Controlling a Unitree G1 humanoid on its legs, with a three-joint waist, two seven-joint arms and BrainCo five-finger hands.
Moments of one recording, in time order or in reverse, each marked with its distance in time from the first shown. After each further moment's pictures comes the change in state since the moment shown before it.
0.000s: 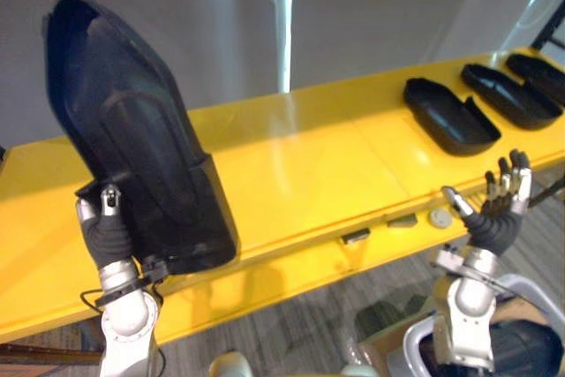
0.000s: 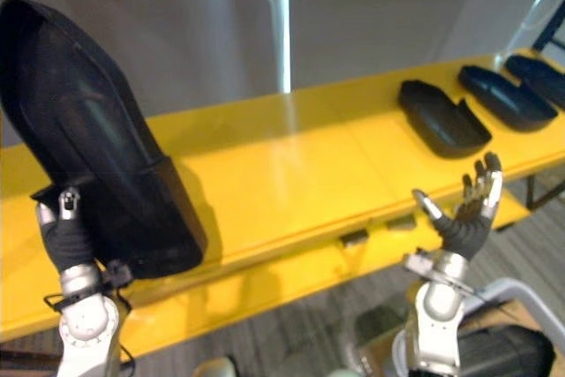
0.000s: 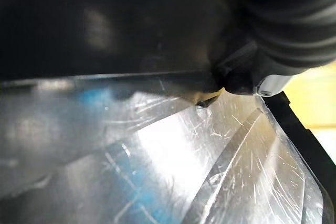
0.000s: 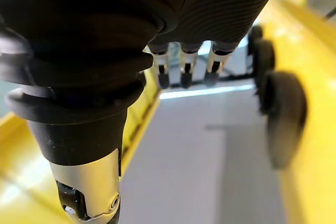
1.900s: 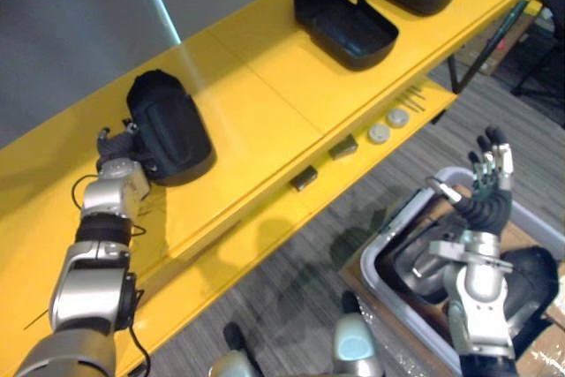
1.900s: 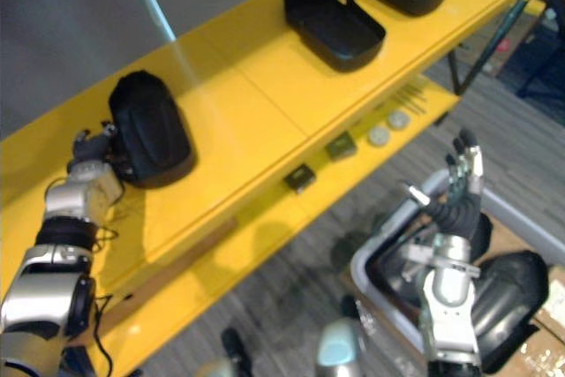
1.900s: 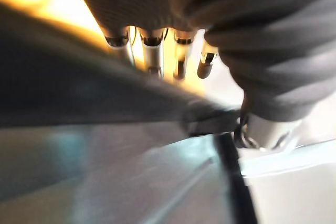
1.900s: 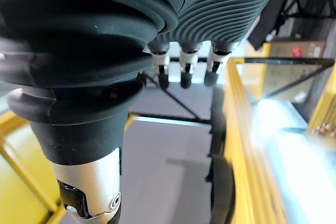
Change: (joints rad) left arm -0.994 0.398 -0.144 1.029 -0.490 0.642 0.121; right arm -0.023 -0.151 0.081 -0.022 0.043 0.031 0.105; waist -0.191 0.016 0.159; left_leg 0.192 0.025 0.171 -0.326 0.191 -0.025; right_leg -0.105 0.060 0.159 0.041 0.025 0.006
